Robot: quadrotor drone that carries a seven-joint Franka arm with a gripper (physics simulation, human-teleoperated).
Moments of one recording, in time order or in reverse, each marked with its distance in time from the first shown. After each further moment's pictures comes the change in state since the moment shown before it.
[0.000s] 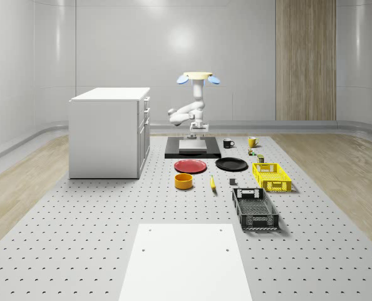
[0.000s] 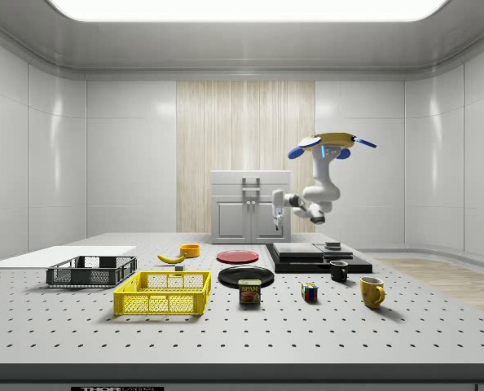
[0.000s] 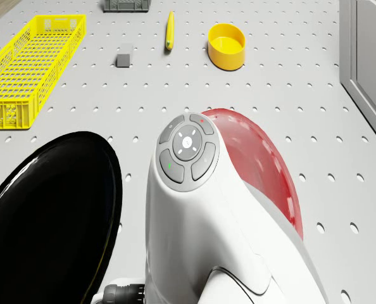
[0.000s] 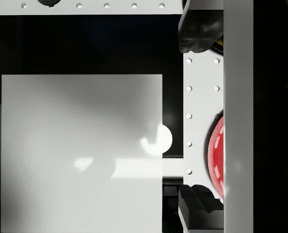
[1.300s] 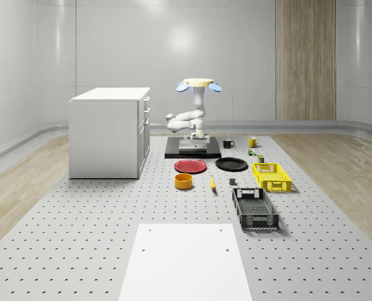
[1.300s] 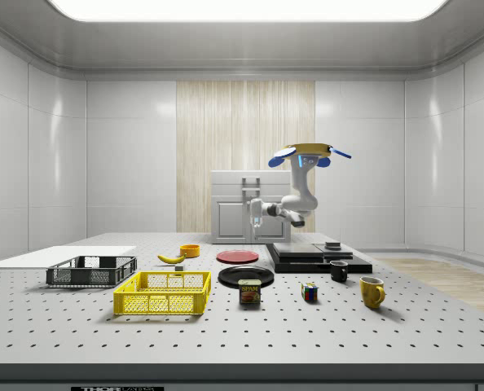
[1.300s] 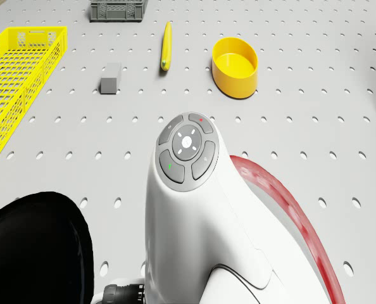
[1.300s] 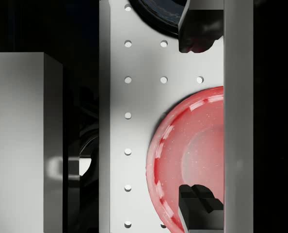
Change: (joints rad) arm -0.038 -0.119 0.035 0.008 0.061 0.109 0.036
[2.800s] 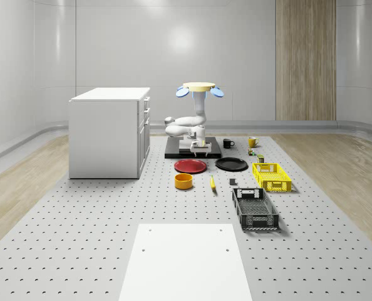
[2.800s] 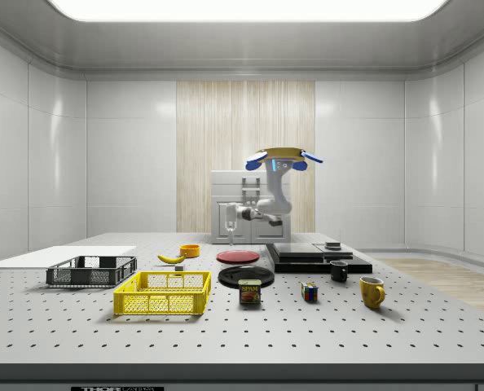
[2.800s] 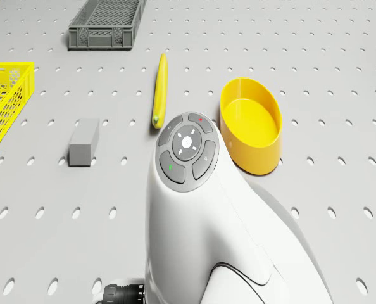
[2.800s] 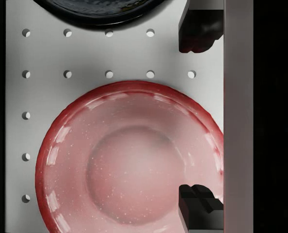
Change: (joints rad) arm -0.028 -0.106 0.024 0.006 0.049 0.098 0.026
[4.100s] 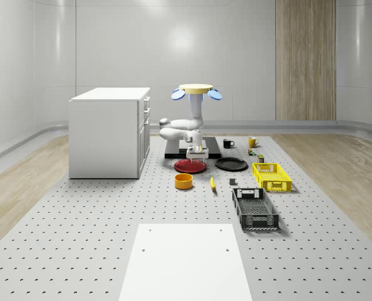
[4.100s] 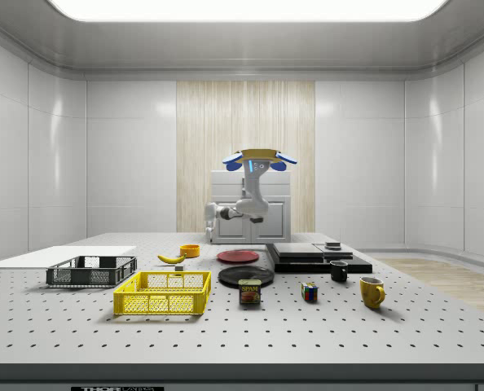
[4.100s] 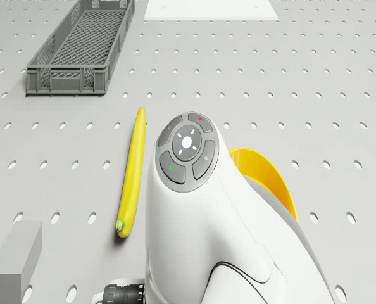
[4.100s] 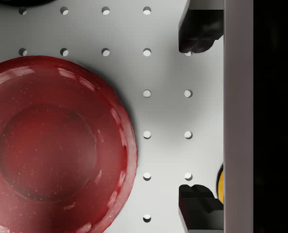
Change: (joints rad) arm -0.016 -0.067 0.012 0.003 0.029 0.063 0.014
